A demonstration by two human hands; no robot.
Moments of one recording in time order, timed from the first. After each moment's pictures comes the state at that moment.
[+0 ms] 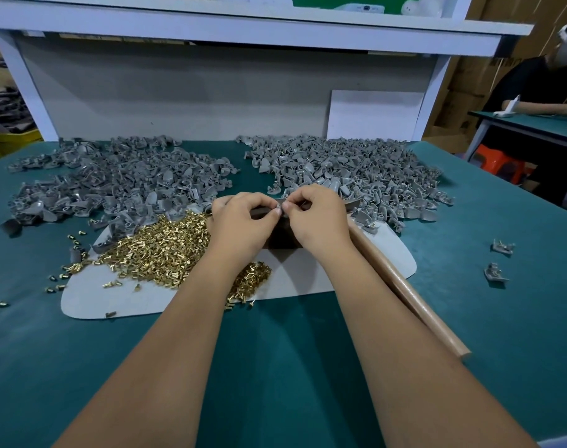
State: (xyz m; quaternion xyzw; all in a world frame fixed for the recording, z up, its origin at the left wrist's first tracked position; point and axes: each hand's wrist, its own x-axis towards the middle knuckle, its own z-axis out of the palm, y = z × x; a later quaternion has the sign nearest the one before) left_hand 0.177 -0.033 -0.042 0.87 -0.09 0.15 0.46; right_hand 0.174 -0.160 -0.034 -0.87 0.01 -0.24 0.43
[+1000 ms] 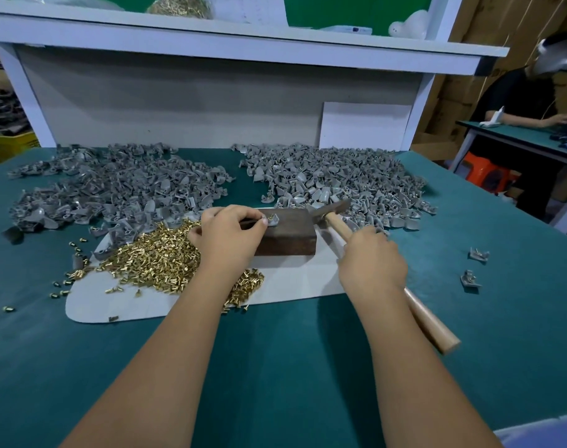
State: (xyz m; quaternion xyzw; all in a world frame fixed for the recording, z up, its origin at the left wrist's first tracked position) left_hand 0.170 -0.033 -0.043 0.89 -0.02 0.18 0.42; right_hand 0.113 -0.205 -0.028 -0.96 0.25 -0.14 0.07
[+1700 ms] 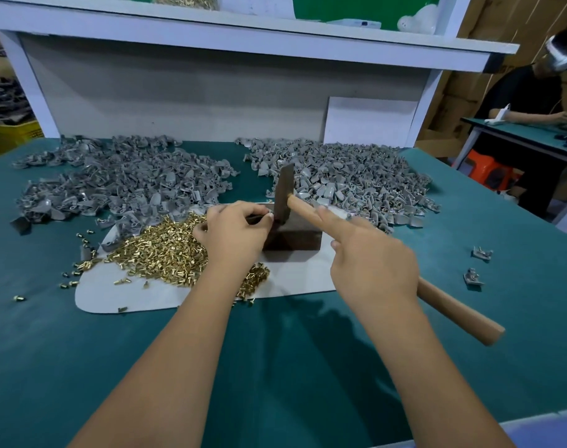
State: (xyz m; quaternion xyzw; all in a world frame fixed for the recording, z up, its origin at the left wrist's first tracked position) left_hand 0.173 -0.034 -0.046 0.89 0.02 0.18 0.42; right_hand 0.070 -0.182 -0.003 -0.97 0.07 -0.22 0.03
